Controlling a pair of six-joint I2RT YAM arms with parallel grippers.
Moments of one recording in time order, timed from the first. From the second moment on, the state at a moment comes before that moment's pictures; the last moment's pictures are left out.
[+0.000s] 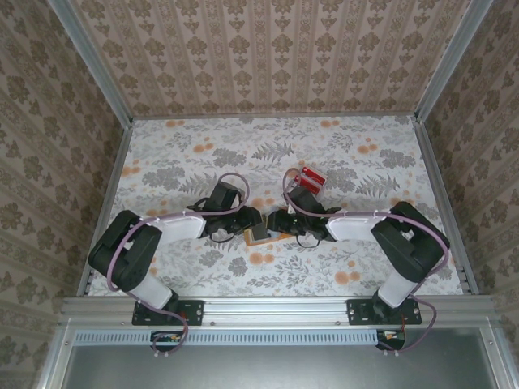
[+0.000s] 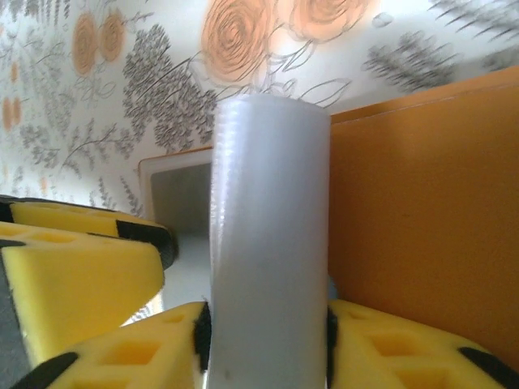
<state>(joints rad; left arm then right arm) -0.64 1.56 0.67 0.01 0.39 -0.92 0.68 1.65 0.74 0.08 -0.21 0.81</state>
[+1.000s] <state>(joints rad) -0.64 1.57 0.69 0.00 0.39 -0.91 0.71 1.56 0.94 -0.34 -0.15 0.57</state>
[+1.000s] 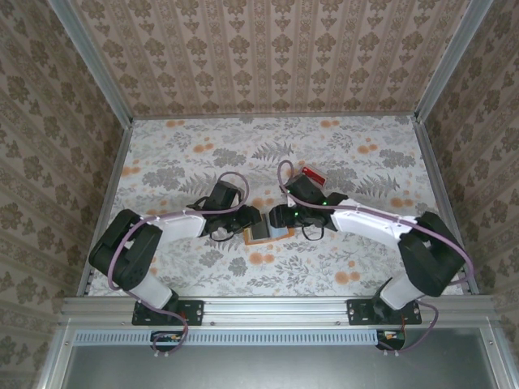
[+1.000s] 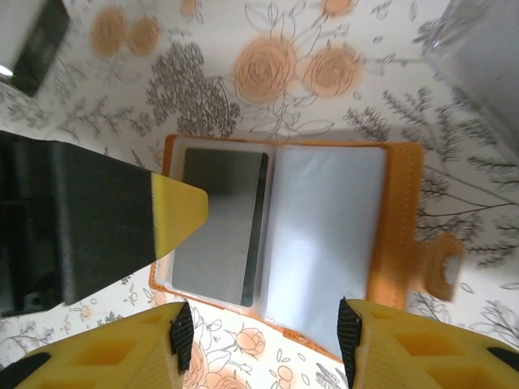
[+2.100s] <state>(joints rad) -0.63 1.57 0.69 0.00 0.36 -0.91 0.71 1.78 0.97 -0.20 -0.30 0.61</state>
